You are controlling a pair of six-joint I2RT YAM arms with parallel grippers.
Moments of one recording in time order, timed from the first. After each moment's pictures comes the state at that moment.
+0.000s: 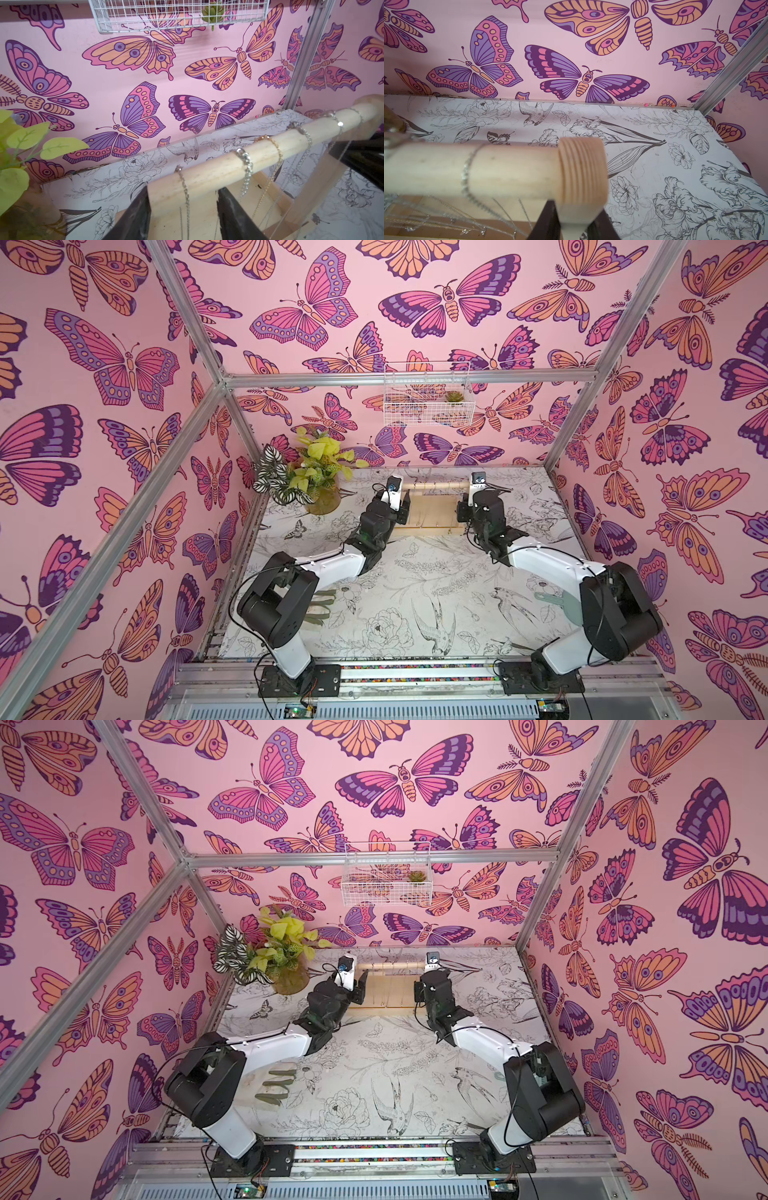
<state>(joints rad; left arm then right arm) -0.63 1.69 0.95 0.69 -0.27 0.05 0.46 1.54 0.92 0.26 0.40 0.13</state>
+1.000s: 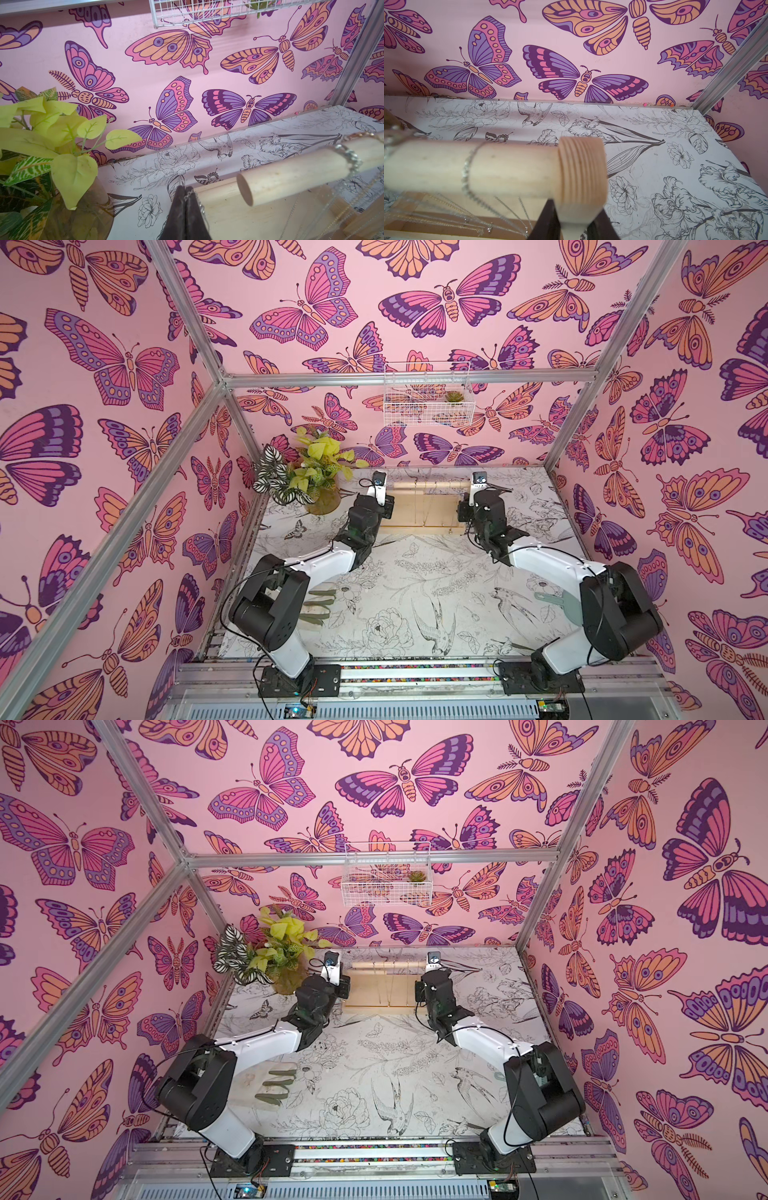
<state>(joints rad) -0.53 1.65 0.93 0.64 -0.31 0.09 0.45 1.54 0.92 0.26 0.40 0.13</state>
